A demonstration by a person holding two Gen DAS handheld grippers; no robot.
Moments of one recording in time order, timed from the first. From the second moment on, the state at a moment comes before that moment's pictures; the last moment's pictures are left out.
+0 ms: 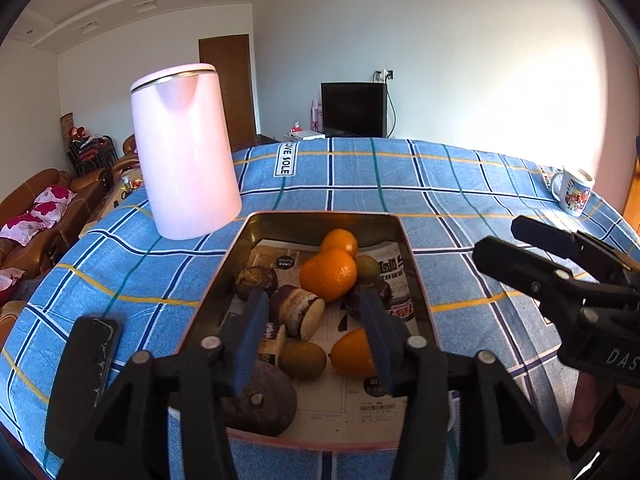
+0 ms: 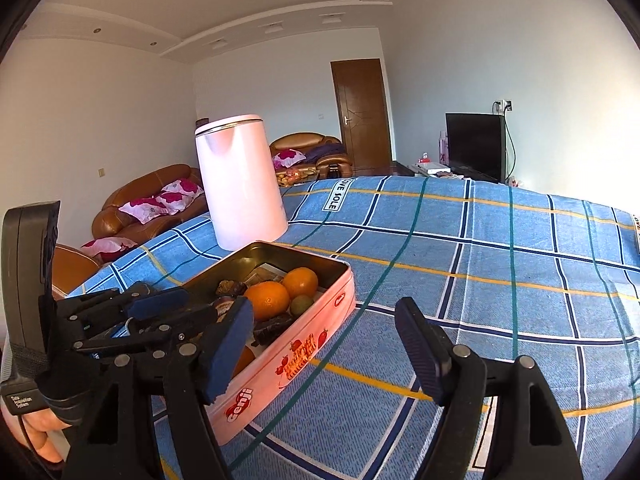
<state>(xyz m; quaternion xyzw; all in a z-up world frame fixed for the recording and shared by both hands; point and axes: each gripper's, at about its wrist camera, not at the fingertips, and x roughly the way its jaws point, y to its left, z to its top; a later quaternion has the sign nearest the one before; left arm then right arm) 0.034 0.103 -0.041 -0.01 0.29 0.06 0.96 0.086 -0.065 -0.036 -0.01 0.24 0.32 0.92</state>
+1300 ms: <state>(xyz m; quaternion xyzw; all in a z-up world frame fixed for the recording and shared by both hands) -0.002 0.087 -0.030 -0.03 0.24 0.06 0.97 0.033 -0.100 -0.013 -0.01 0.19 0.30 0.94</state>
